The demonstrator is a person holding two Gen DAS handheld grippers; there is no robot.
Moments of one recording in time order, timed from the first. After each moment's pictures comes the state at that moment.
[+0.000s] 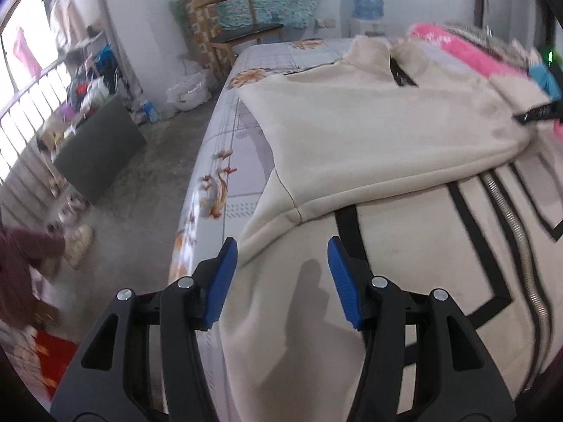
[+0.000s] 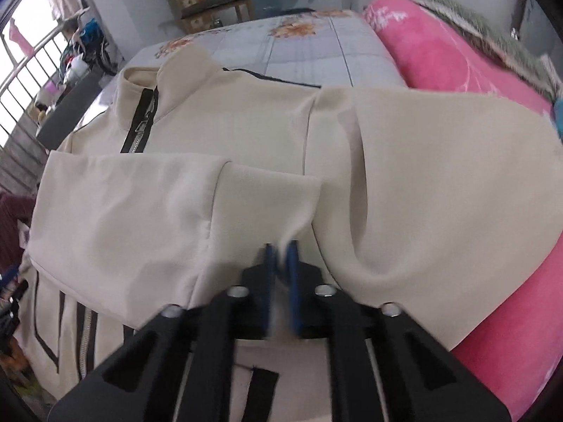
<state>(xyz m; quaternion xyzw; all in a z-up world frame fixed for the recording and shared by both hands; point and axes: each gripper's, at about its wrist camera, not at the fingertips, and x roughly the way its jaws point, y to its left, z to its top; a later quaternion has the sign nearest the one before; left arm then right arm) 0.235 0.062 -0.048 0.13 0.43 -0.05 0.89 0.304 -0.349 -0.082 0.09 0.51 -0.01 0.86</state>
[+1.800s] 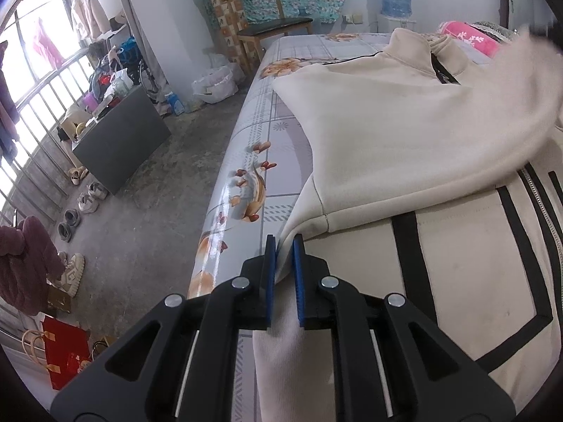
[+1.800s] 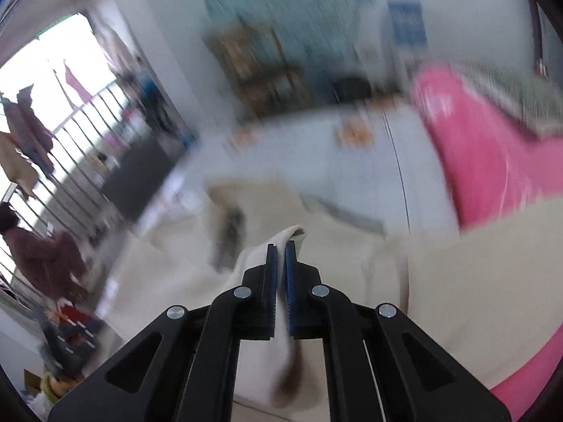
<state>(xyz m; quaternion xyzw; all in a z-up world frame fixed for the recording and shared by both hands) 0.253 0.081 -0.061 0.12 0.43 0.00 0.90 0.332 -0.354 0.031 0.15 0.35 0.10 0.92</state>
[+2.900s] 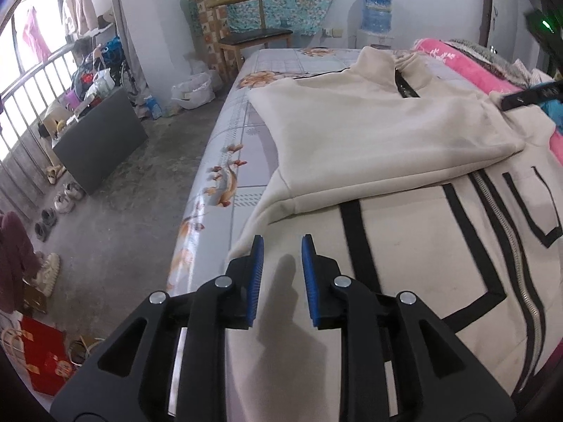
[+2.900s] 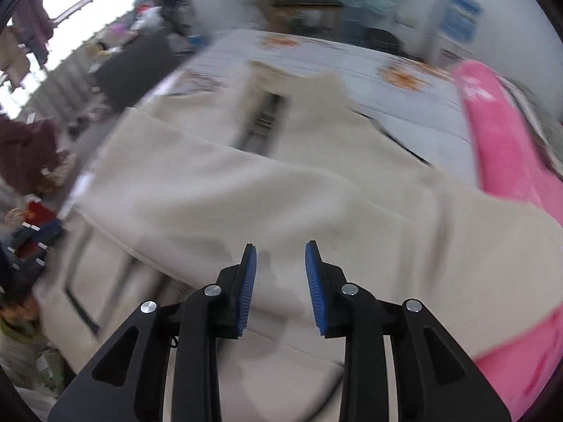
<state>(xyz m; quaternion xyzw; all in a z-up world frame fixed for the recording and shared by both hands) 0.219 0.078 -0.047 0.07 0.41 -0.05 0.91 0.317 -0.248 -0.018 -0.02 0.51 0.13 0.85</state>
